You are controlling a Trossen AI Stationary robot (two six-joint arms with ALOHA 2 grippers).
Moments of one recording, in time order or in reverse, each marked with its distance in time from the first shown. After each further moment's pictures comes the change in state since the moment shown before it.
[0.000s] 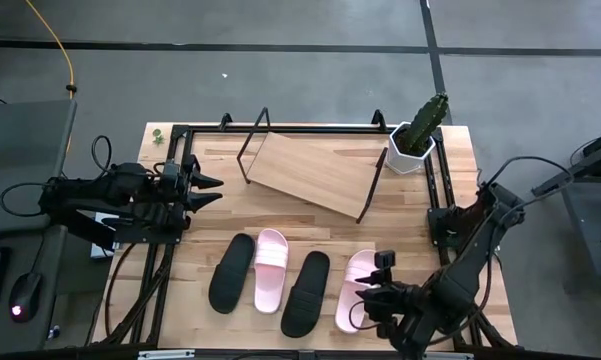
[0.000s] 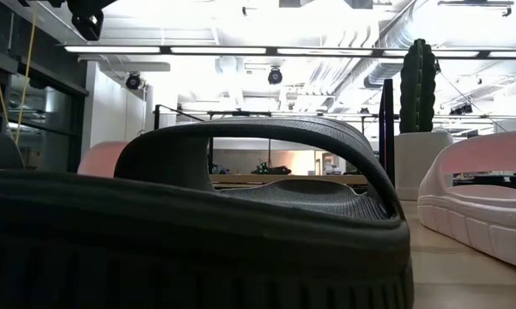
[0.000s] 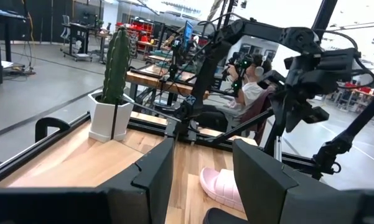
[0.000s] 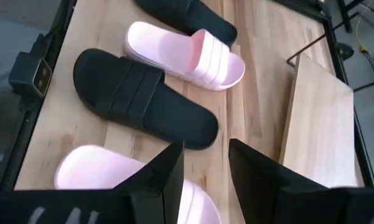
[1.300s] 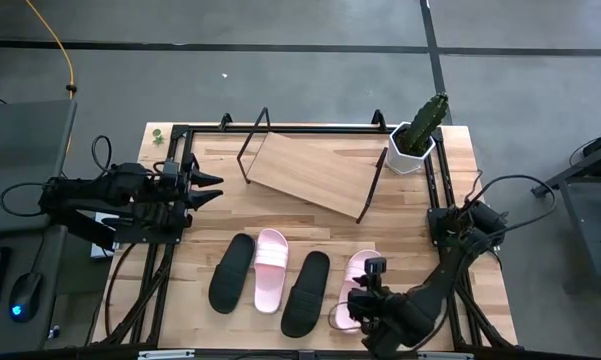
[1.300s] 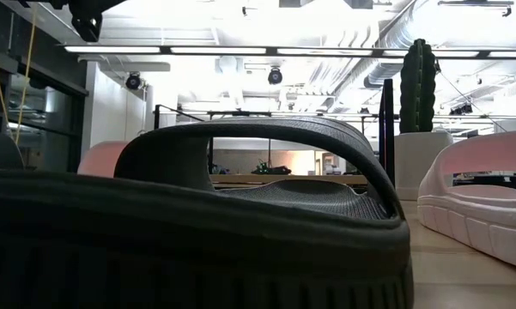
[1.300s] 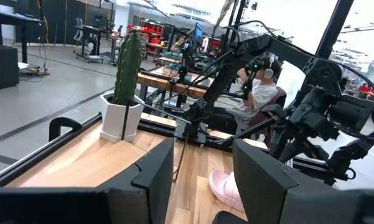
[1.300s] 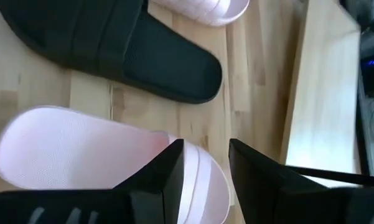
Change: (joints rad) left arm 0.000 0.000 0.000 -0.002 -0.044 0.002; right arm -0.038 0.200 -0.001 -0.127 -0.064 0.179
